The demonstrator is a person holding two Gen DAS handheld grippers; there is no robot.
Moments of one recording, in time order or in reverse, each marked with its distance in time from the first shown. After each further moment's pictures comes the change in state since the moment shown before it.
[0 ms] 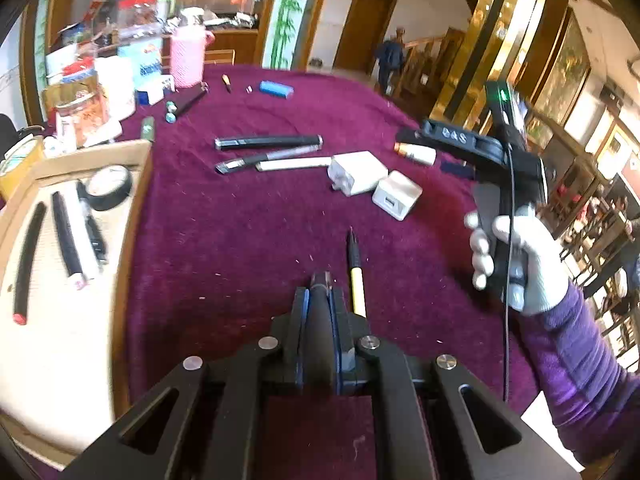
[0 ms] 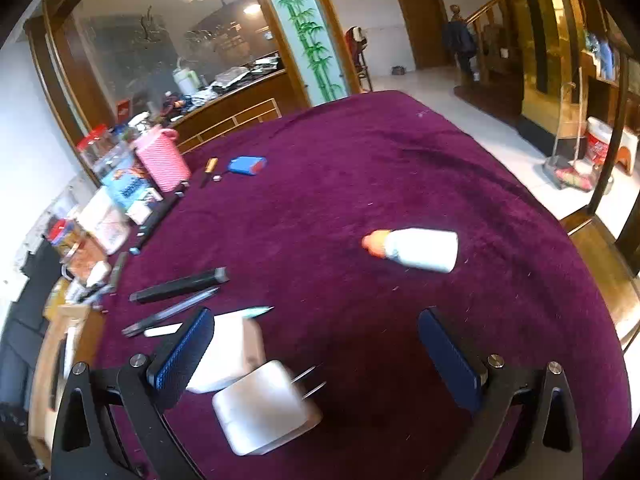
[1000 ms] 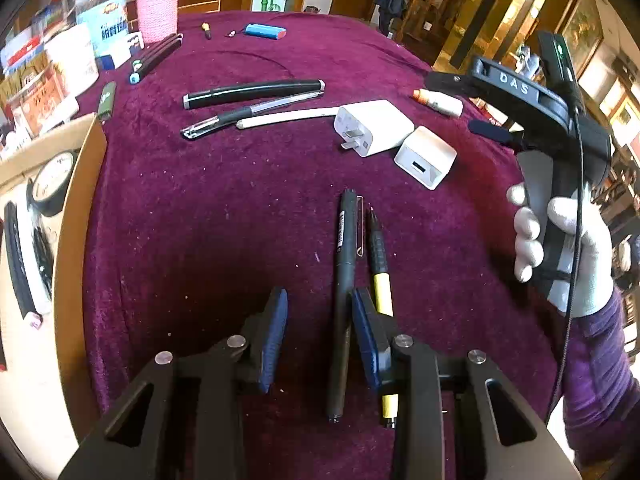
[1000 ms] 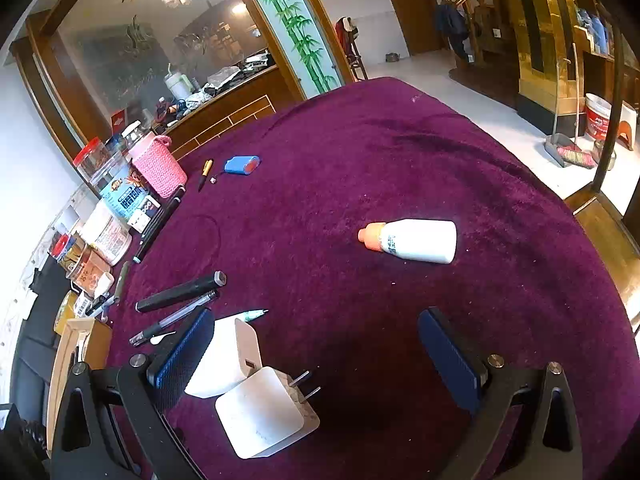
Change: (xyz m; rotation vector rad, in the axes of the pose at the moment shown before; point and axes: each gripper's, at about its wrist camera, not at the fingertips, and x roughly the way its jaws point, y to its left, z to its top) left arm 0.080 -0.004 0.021 0.062 0.236 0.032; right arm 0.014 -0.015 0.005 0.056 0.017 -0.001
